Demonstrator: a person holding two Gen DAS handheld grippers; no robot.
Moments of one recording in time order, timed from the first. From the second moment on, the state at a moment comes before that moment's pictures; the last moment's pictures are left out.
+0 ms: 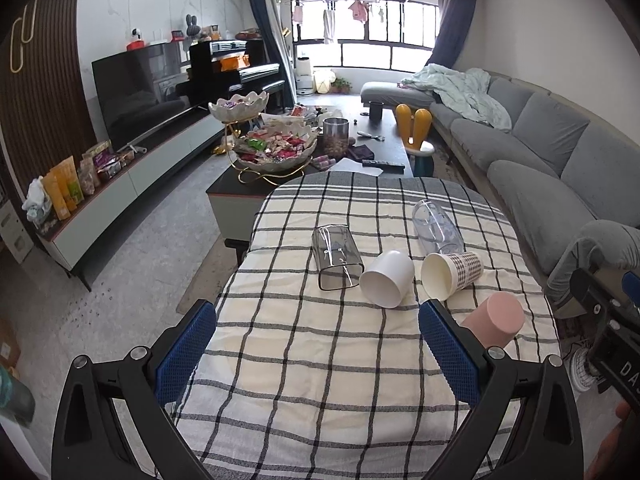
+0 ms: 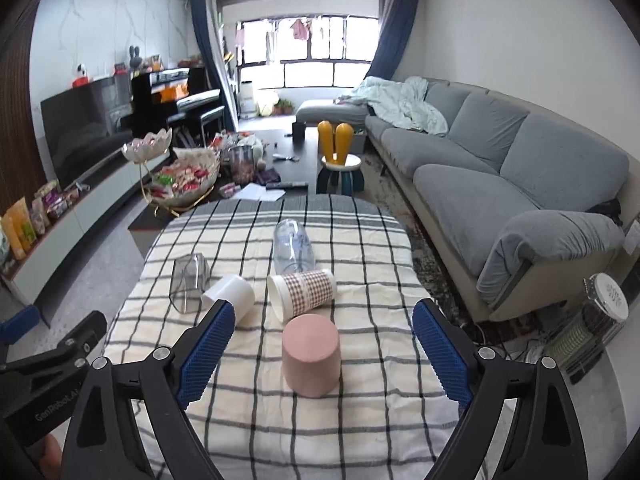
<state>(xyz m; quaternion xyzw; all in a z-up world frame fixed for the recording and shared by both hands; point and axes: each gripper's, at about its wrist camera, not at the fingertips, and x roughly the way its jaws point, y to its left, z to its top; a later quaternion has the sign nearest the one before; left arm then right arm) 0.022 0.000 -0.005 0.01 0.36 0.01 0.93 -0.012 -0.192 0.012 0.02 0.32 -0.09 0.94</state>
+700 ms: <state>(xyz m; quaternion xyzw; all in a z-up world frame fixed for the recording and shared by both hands) 0.009 -0.001 0.006 0.02 0.32 0.01 0.95 -0.033 -0.191 0.025 0.03 0.27 -0.10 0.96</state>
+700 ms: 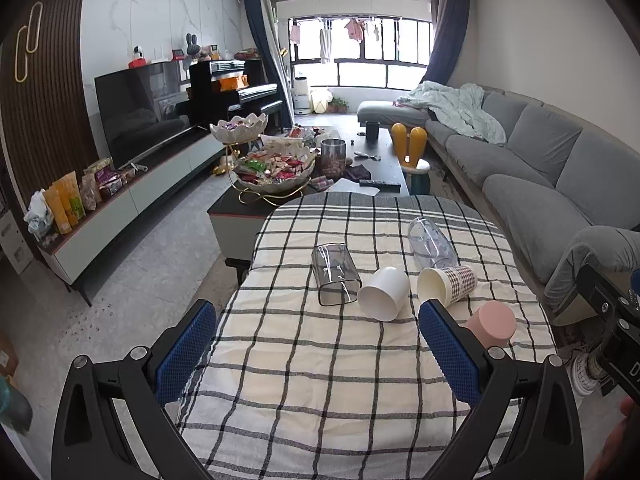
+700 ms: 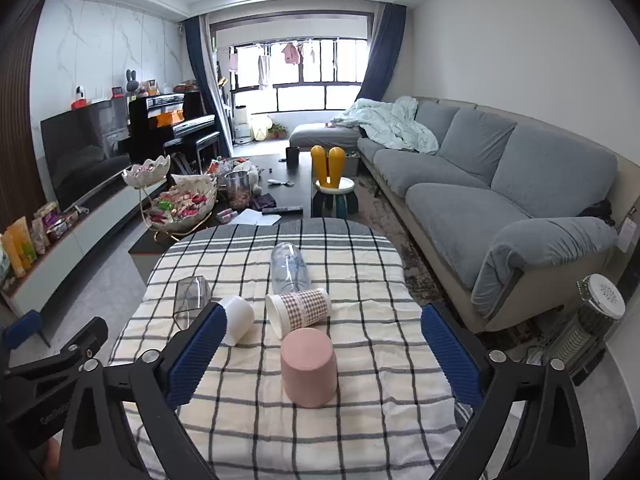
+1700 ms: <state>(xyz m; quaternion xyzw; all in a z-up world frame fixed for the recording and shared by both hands) 0.005 -0.003 0.011 0.01 0.31 0.01 0.95 -0.035 -0.191 0.027 0.03 0.27 -0.11 0.96</state>
